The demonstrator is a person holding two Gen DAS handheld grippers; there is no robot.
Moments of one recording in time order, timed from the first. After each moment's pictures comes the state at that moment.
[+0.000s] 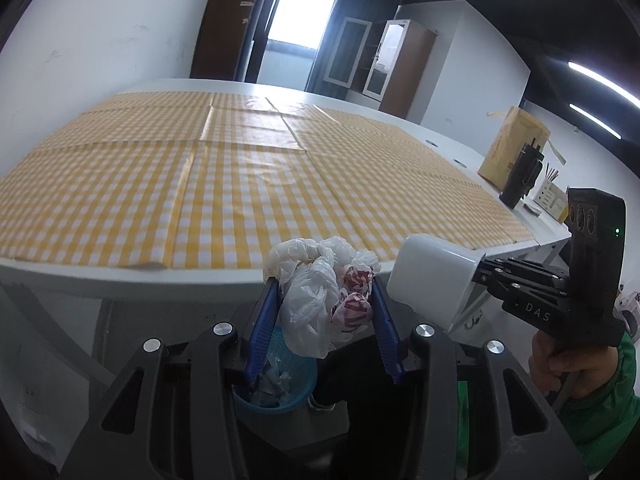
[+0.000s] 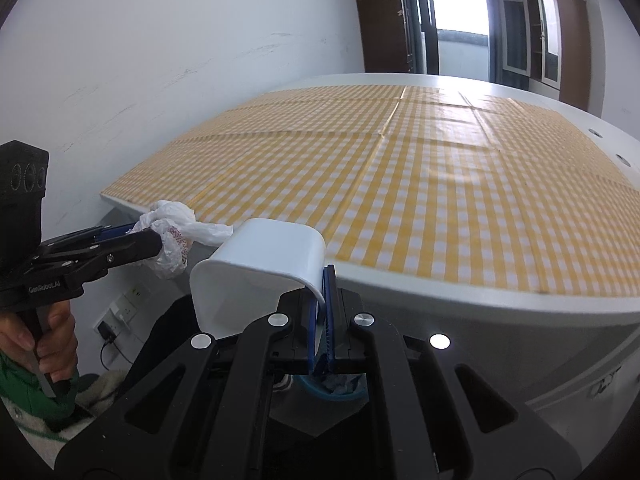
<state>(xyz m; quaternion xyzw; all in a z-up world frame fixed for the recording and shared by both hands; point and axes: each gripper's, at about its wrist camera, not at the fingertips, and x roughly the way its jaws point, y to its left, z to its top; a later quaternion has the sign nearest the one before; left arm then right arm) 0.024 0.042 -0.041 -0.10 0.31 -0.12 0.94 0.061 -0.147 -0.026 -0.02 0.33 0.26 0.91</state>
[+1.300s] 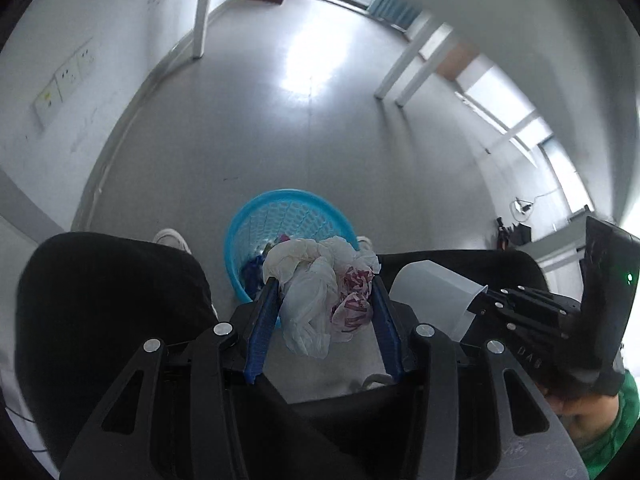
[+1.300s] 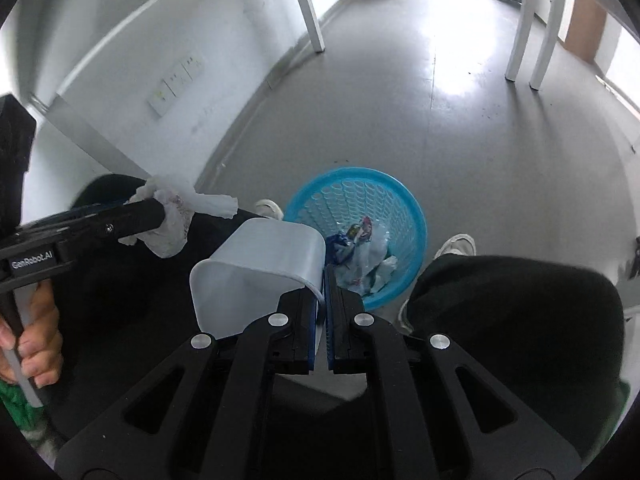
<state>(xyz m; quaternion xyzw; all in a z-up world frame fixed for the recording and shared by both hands) 0.120 0.079 -0.259 -0.19 0.52 -0.05 0.83 0.147 -0.100 -0.258 -0.03 0.54 0.22 0.81</state>
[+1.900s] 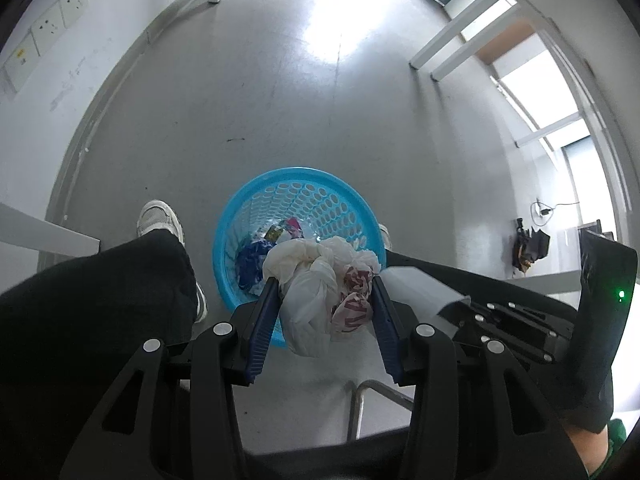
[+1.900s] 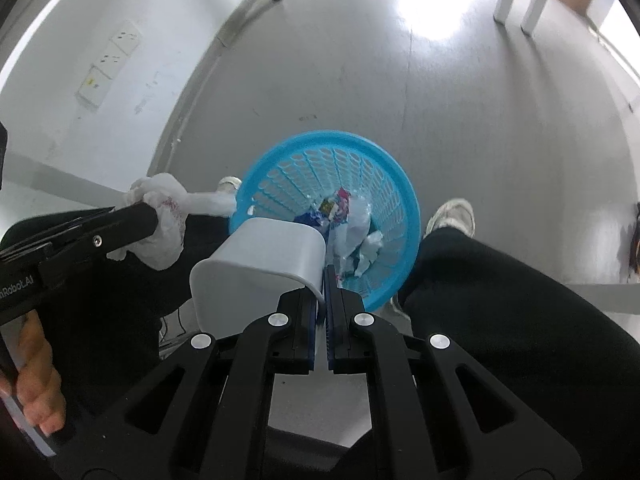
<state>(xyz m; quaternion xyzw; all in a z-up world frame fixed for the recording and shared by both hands) 0.206 0.078 -0.333 -0.22 0.58 -0.03 0.78 0.235 -0.094 -0.351 -0.01 0.64 0.17 0.75</state>
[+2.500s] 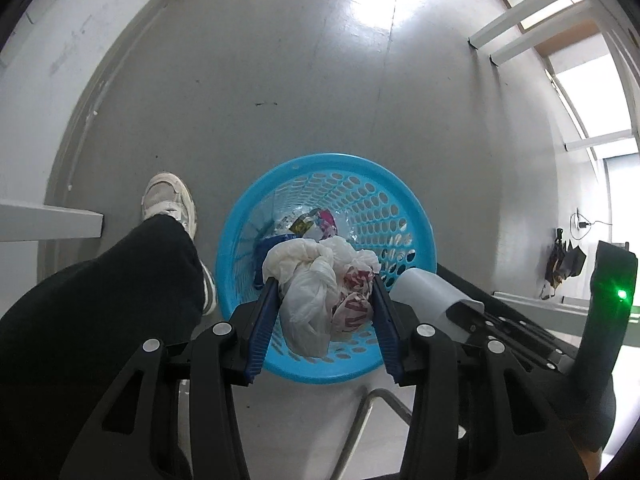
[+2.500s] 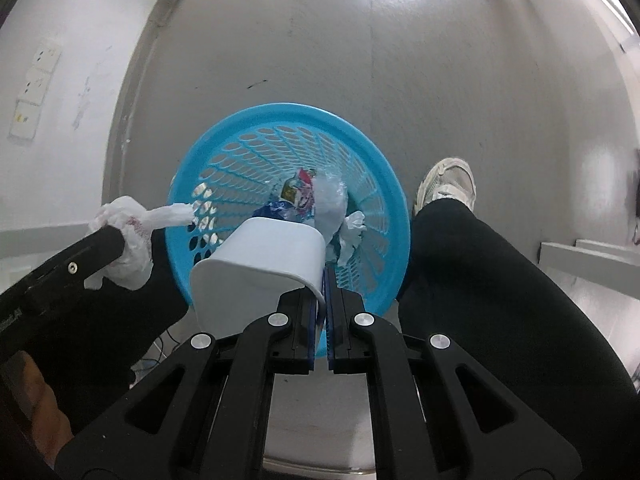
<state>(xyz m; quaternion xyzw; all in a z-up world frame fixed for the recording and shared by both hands) 0.268 0.082 -0.404 -0.24 0.65 0.03 0.72 0.301 -0.107 -0.441 0.02 0.71 0.10 0.70</state>
